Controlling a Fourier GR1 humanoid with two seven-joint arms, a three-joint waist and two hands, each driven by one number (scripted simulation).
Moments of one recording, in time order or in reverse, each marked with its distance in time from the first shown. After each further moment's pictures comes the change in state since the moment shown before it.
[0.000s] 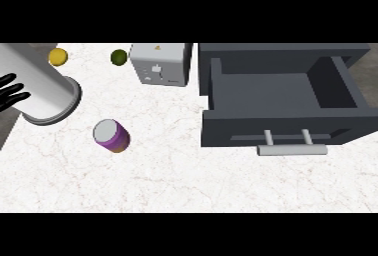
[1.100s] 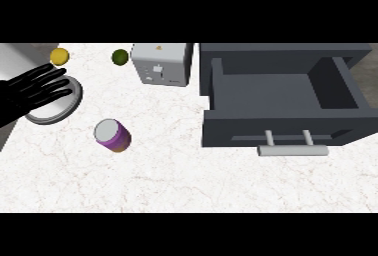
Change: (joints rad) left arm -0.159 -0.045 -0.189 0.164 0.309 0.104 0.327; right arm 0.094 -0.023 -0.209 0.004 -0.166 0.193 -0.018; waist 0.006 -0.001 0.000
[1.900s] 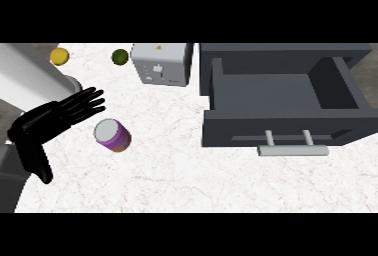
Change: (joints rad) left arm 0.051 -0.237 0.063 0.052 -0.483 0.000 -0.211; right arm 0.038 0.044 -0.110 -0.026 -0.049 0.113 0.012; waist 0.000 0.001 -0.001
